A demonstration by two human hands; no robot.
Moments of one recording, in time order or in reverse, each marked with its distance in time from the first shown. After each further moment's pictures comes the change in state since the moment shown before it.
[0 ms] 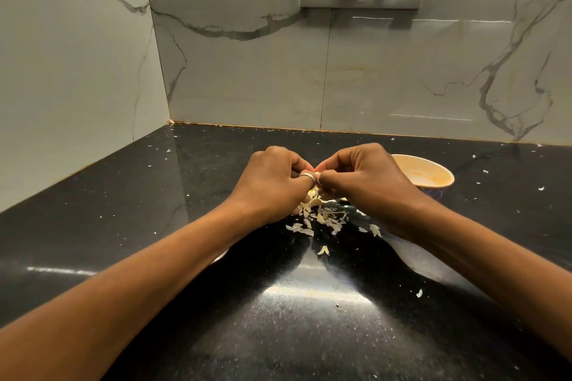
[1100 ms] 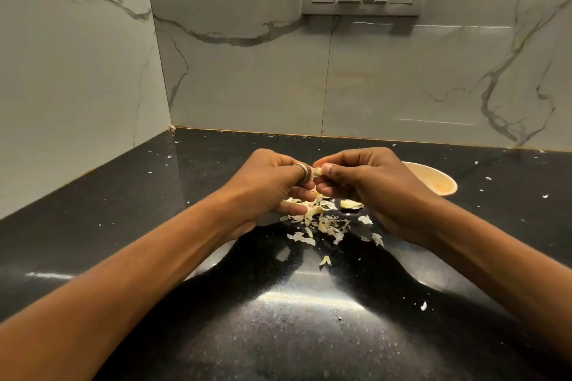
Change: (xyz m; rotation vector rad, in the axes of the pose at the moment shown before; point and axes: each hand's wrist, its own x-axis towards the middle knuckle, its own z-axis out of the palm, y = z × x) left_hand 0.003 0.007 -0.013 -0.556 -0.153 -0.287; right_hand -0.001 -0.005 -0.009 0.410 -0.109 0.103
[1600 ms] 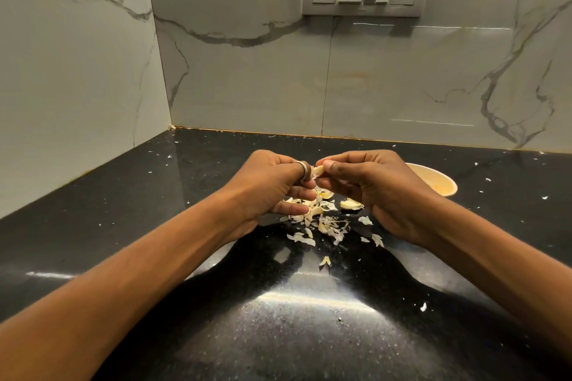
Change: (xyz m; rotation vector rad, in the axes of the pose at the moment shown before) left_hand 0.001 0.000 -0.001 -0.053 0.001 -0.019; right_hand 0.006 0.001 -0.002 0.201 0.055 0.099
